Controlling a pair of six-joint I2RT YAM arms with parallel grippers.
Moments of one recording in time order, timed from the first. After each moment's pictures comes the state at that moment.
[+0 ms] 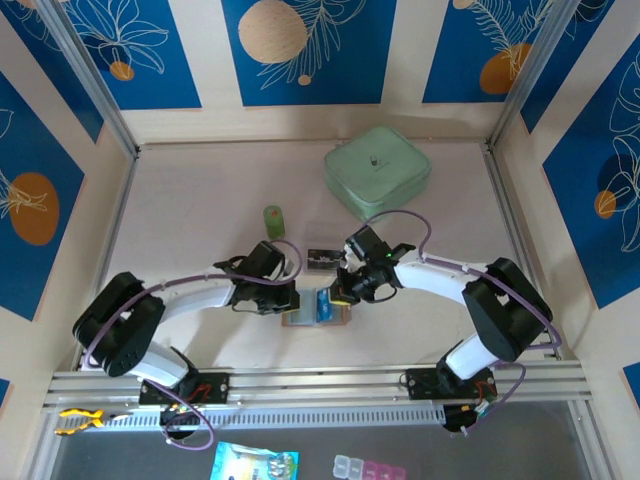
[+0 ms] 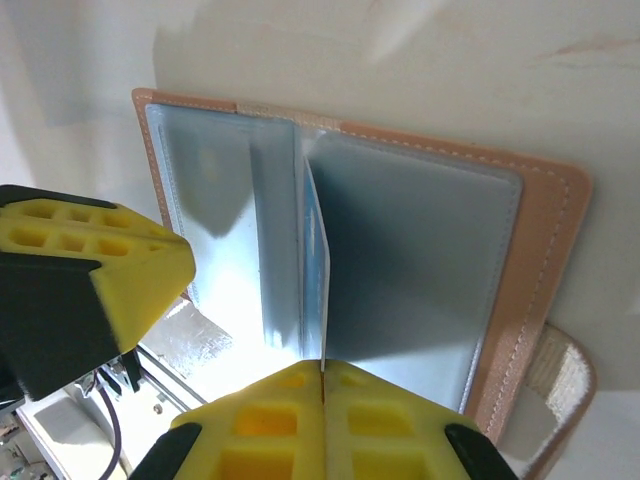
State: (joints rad) left arm -0.72 1.47 0.68 -0.30 0.42 -0.79; right arm 0.68 1.53 0.79 -0.42 -0.54 0.76
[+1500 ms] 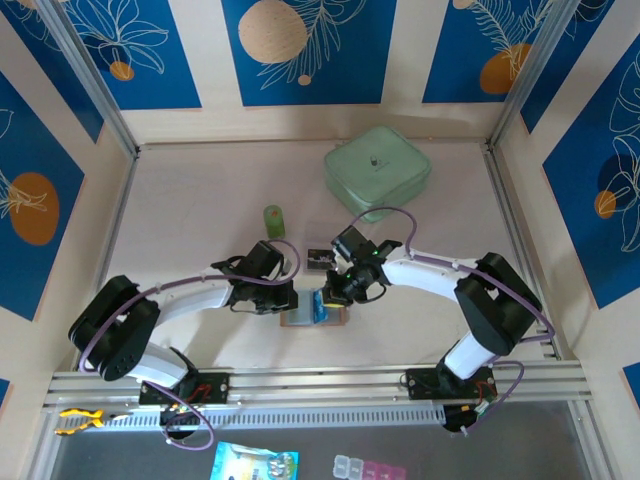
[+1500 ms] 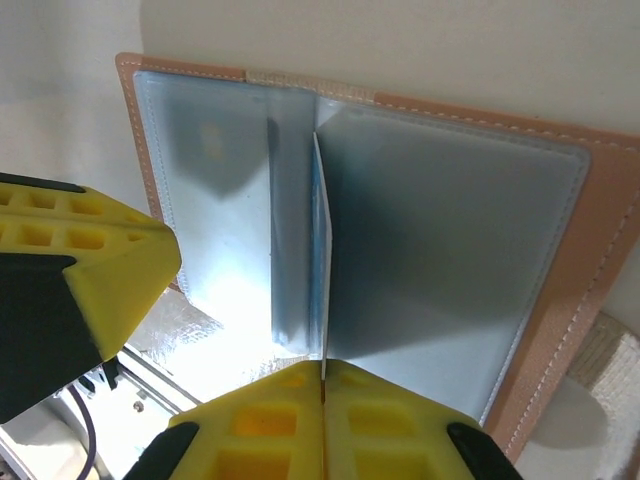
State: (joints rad) left arm -0.72 1.45 0.68 -0.33 0.39 -0.79; right arm 0.75 1.58 0.89 -0.53 -0.46 0.77
